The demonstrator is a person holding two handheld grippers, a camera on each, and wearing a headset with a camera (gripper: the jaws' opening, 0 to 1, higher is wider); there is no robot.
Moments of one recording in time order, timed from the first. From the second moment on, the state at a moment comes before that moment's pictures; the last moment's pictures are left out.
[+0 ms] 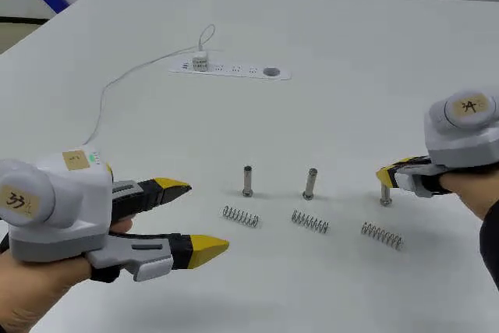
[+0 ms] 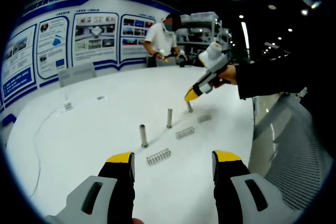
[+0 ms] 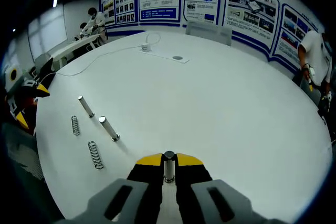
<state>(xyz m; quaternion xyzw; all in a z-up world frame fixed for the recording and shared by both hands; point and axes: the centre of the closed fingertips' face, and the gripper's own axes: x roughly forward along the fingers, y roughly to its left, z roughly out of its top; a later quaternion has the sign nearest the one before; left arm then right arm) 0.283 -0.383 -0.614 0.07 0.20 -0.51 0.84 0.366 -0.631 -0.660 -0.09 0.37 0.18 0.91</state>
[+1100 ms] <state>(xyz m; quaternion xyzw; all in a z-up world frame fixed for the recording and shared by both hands) 0.281 -0.385 -0.613 0.08 0.19 -0.51 0.84 0.355 -0.634 -0.659 -0.09 0.35 0.18 0.92</state>
